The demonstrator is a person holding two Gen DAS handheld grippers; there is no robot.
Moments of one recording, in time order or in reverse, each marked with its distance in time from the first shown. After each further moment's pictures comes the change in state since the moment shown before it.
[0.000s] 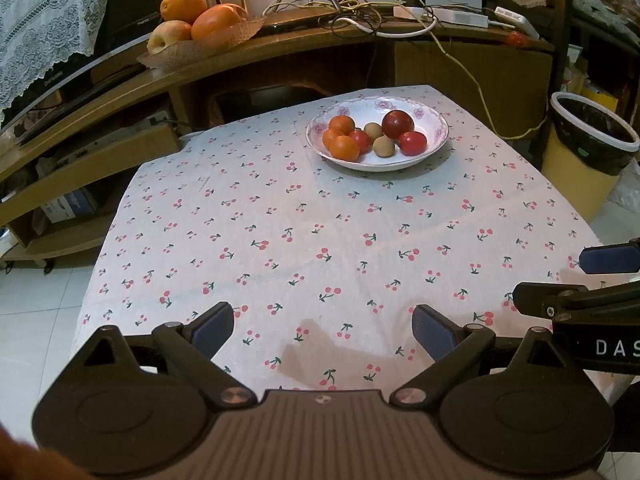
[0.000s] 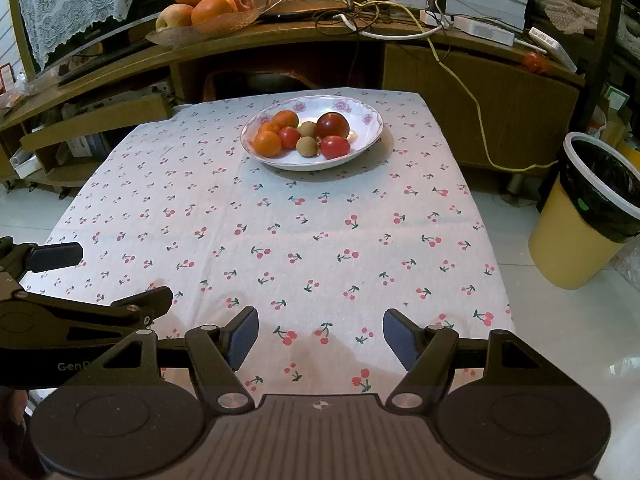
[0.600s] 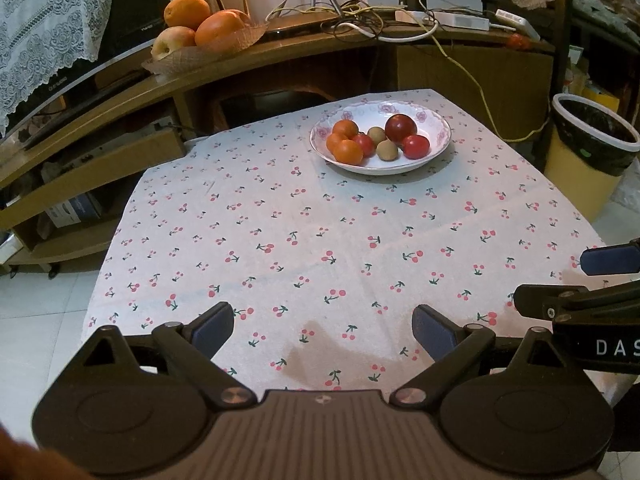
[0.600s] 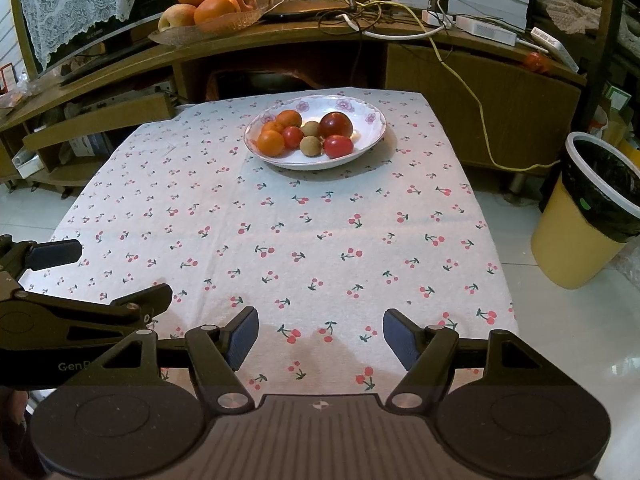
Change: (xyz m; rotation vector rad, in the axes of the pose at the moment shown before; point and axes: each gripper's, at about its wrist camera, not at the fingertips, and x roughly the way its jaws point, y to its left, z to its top) left arm -0.006 0.001 -0.002 0.003 -0.016 0.015; right arm -0.002 0.003 -0.004 0.000 -0.001 0.004
